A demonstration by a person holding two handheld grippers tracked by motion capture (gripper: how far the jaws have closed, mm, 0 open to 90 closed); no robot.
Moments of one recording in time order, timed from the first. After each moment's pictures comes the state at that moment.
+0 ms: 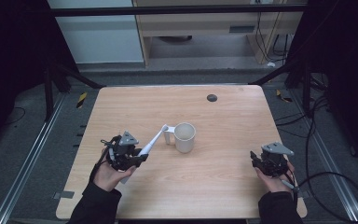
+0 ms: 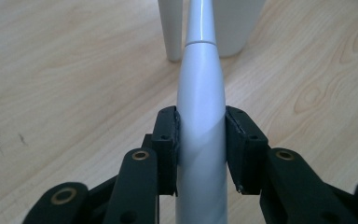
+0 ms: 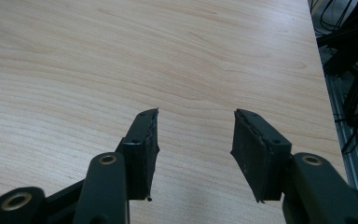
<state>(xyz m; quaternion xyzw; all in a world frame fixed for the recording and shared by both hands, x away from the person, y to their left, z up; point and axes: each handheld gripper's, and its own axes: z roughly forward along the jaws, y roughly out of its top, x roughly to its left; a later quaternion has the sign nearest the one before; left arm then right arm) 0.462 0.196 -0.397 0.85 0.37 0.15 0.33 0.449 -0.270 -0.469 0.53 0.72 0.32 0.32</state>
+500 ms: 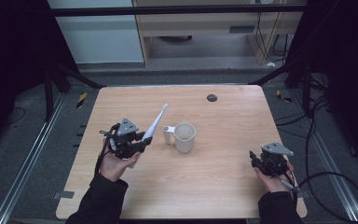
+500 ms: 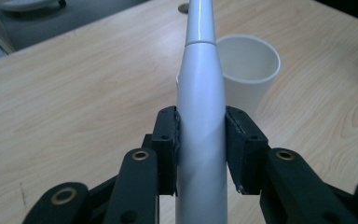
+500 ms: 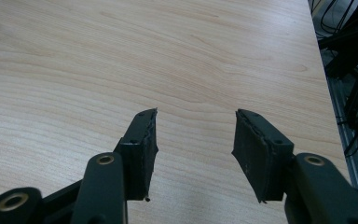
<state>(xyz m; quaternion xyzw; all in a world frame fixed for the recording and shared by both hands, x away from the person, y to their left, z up) 0.479 0.184 -0.370 0.81 0.37 0.21 0.41 0.449 -0.269 -0.470 0.53 0.72 0.33 0.32</state>
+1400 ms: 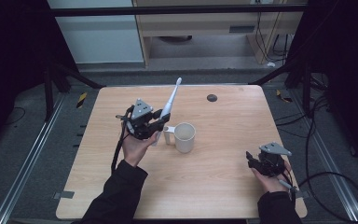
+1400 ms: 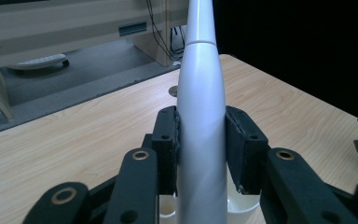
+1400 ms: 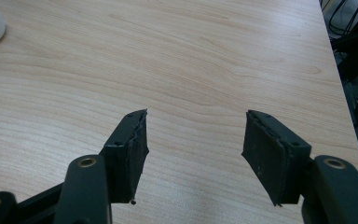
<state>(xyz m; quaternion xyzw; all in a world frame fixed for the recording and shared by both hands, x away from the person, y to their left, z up) 0.518 0.134 -0.352 0.75 0.36 0.23 0.51 0.452 -0.264 -0.474 0.53 0.72 0.34 0.31</state>
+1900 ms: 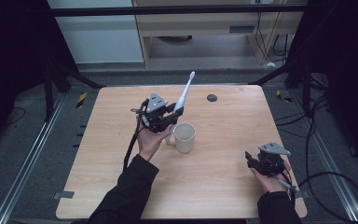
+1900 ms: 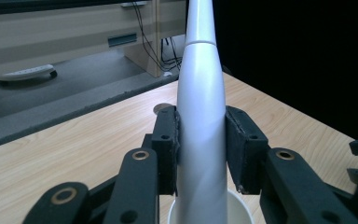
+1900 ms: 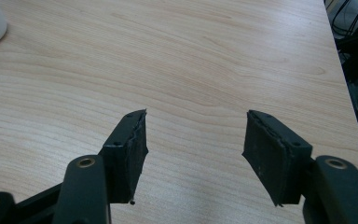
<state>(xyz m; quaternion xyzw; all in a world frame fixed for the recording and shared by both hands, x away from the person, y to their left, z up) 0.538 0.096 -0.350 0.74 0.34 0.23 0.54 0.453 -0.263 -0.476 0.52 0.72 0.34 0.31</state>
